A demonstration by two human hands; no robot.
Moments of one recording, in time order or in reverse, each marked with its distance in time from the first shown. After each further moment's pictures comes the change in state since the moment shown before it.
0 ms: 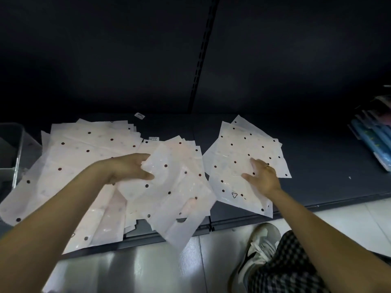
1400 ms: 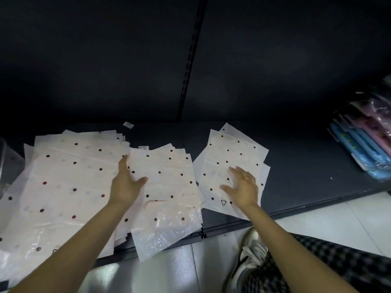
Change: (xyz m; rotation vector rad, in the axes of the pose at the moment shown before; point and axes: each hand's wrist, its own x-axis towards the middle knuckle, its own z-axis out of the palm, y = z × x) left_hand 0.032 -0.020 0.054 -0.168 0.765 0.138; right_hand -0.035 -0.038 0.019 0.068 0.133 0.018
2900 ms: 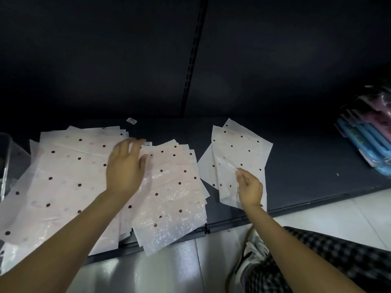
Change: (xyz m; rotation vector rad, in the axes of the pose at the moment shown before) left_hand 0.003 0.015 -0.017 0.523 0.229 0.579; right_hand -0.012 -0.001 0.012 0.539 0.314 0.057
